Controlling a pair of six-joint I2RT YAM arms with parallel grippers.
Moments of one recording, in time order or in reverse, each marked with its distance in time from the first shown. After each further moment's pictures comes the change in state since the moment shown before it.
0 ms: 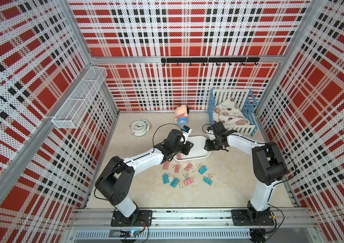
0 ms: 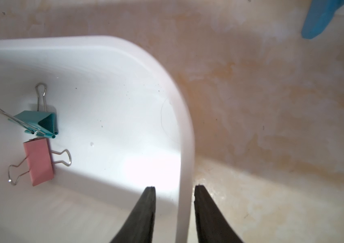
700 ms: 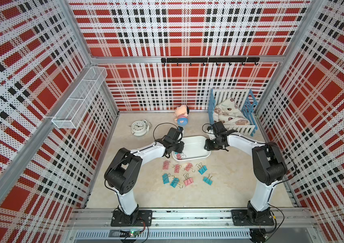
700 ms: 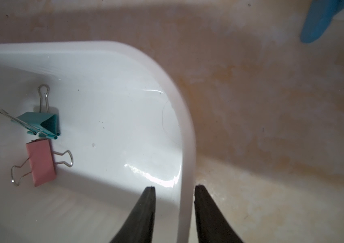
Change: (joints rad) left arm 0.057 0.107 0.093 -0.190 -0.153 0.064; right arm 0.000 0.000 0.006 0.000 -0.001 0.000
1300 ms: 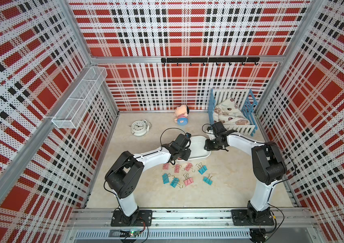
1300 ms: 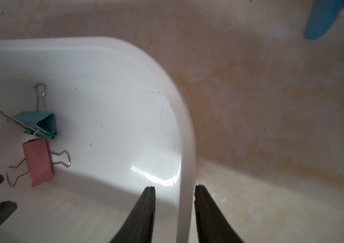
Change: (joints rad) left arm -0.140 -0.030 -0.034 -0.039 -0.077 -0.051; right arm 0.000 0.007 0.000 0.000 -0.001 -0.003
